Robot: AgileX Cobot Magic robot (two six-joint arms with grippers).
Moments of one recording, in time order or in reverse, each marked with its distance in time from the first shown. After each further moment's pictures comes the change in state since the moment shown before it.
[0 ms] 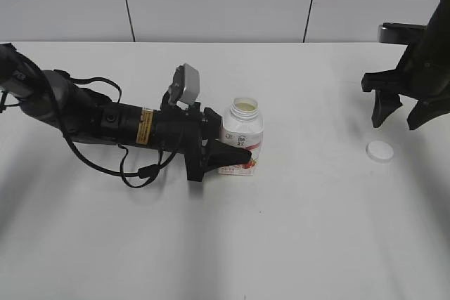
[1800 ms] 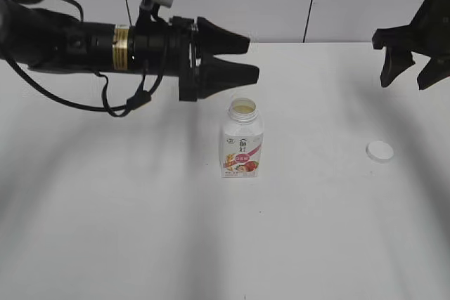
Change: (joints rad) left arm 0.014 -0.296 0.000 0.001 -0.063 -0.181; right arm -0.001 -0.080 -0.103 -0.006 0.063 0.000
